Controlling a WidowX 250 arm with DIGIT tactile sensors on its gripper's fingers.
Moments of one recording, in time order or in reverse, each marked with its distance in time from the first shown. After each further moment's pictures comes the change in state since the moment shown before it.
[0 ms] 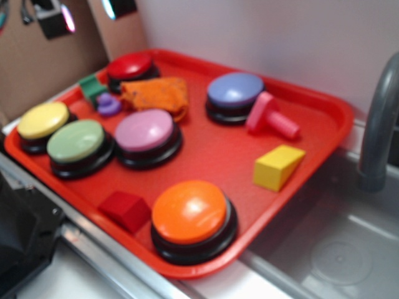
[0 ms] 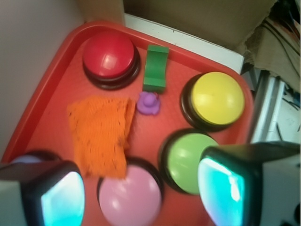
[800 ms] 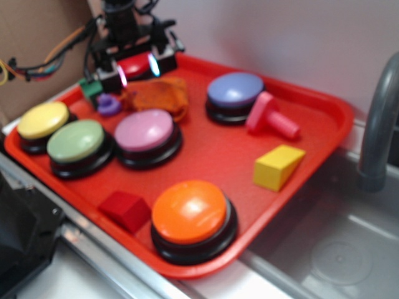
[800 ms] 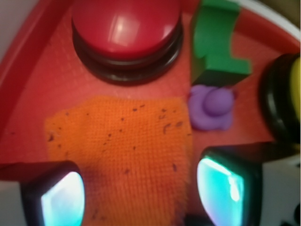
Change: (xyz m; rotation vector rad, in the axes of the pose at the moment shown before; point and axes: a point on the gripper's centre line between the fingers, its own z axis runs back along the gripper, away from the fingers) arm 0.007 -0.030 -0.095 -0.031 0.028 -0.007
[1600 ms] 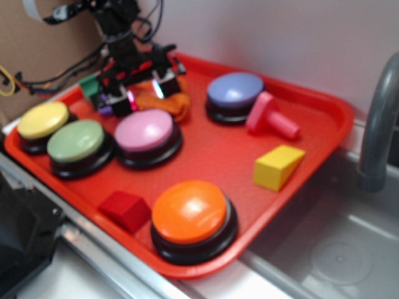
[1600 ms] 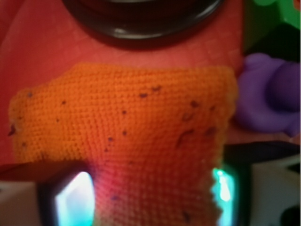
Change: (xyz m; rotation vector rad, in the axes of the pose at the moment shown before) arm -0.003 0.002 -0.032 -0.089 0.094 -0.055
